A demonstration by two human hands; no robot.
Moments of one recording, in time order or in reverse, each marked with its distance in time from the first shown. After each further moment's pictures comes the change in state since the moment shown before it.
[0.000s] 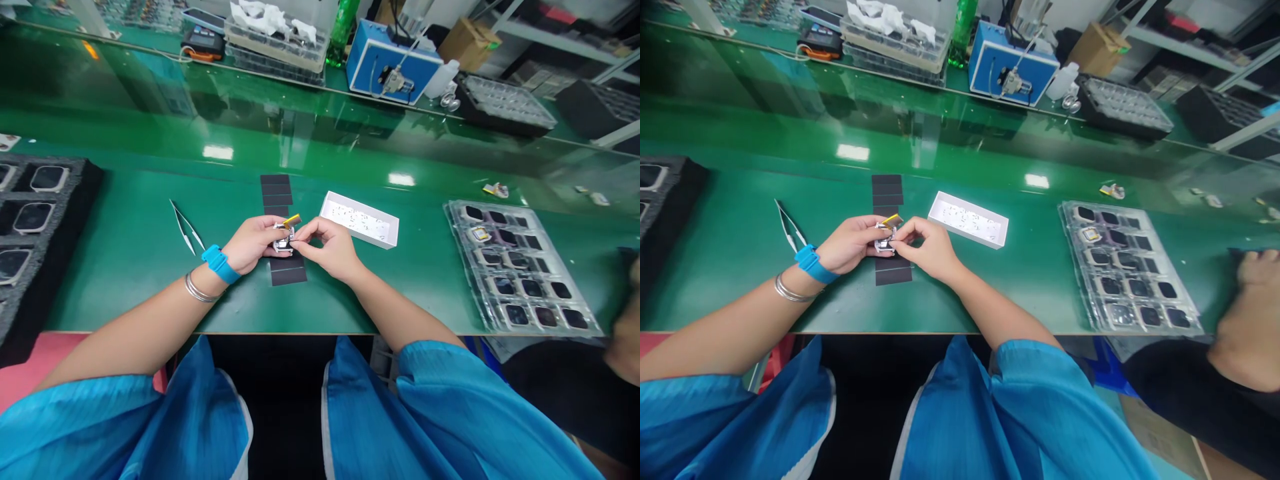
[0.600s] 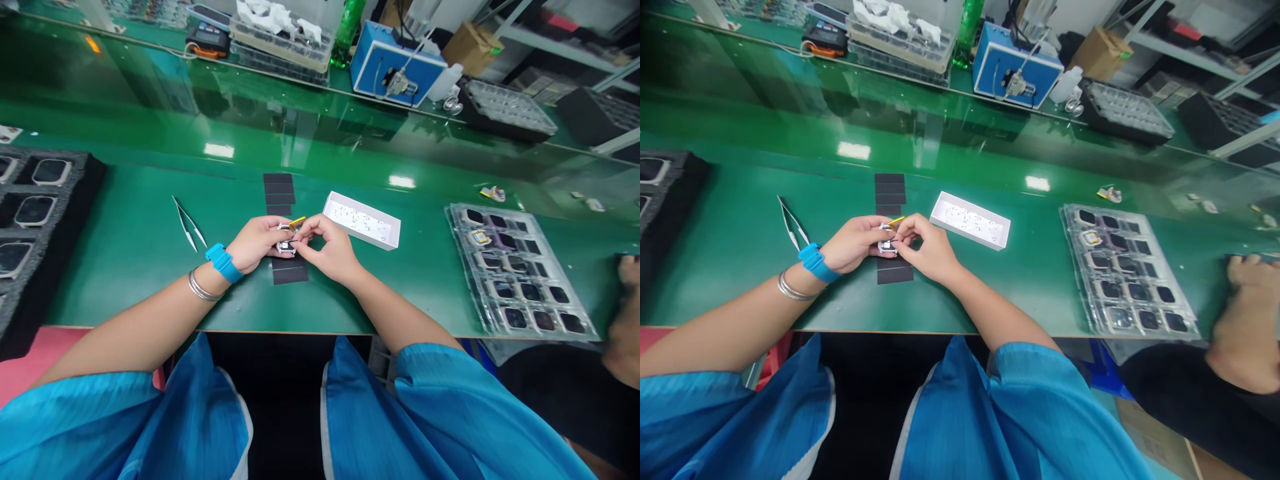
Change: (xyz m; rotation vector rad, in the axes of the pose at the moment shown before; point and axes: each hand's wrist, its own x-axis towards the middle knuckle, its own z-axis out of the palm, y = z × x) left_hand -0.002 0.000 0.002 0.013 -0.014 0.000; right_hand -0.001 -0.003 0.002 -0.130 -0.064 -0.078
